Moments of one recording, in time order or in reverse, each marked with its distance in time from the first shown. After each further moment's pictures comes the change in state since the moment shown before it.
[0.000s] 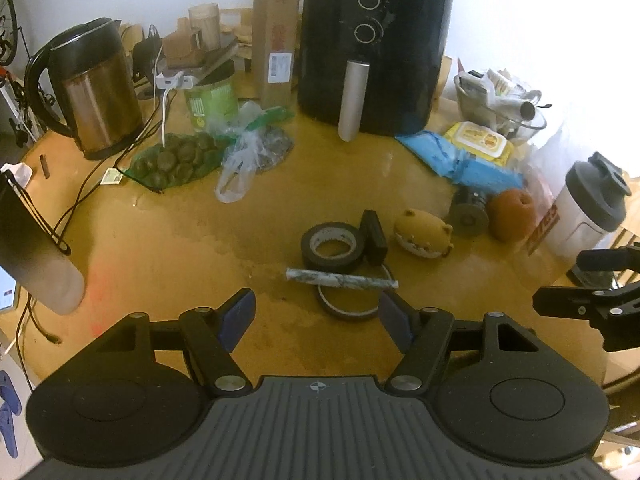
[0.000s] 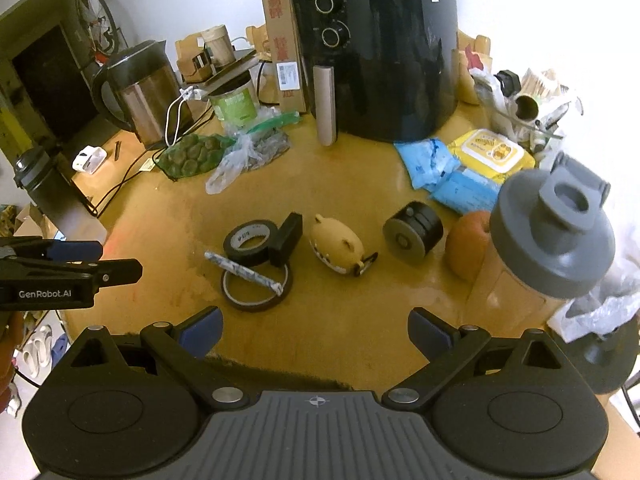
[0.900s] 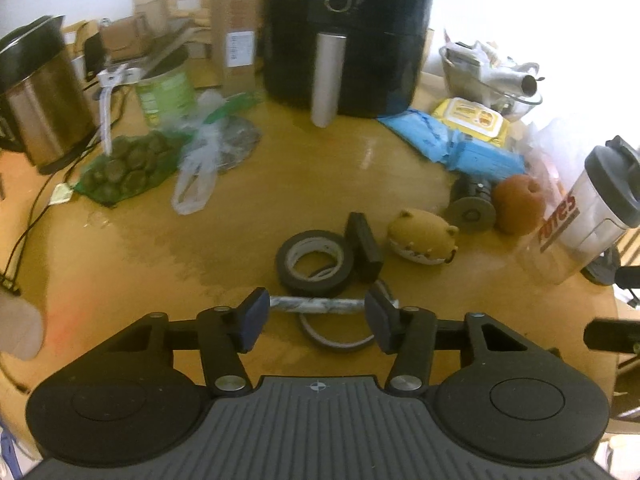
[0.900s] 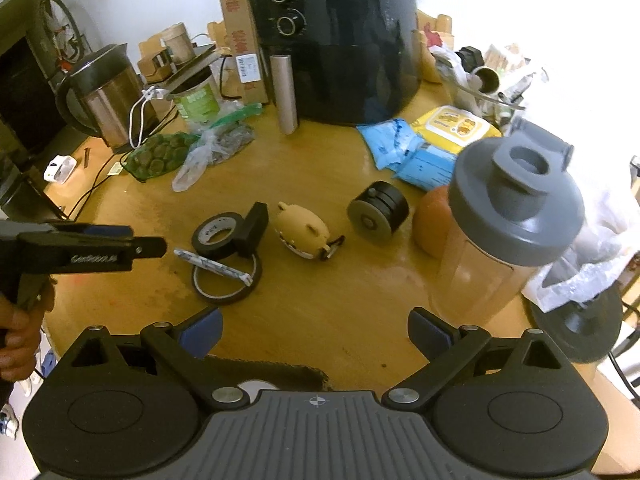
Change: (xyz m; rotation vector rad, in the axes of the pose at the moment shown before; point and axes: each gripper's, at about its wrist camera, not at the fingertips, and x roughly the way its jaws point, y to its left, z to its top) left arm 0.063 -0.008 0.025 0.085 0.060 -0.070; right arm 0.000 -0.016 -0.008 0.083 0.035 -0.073
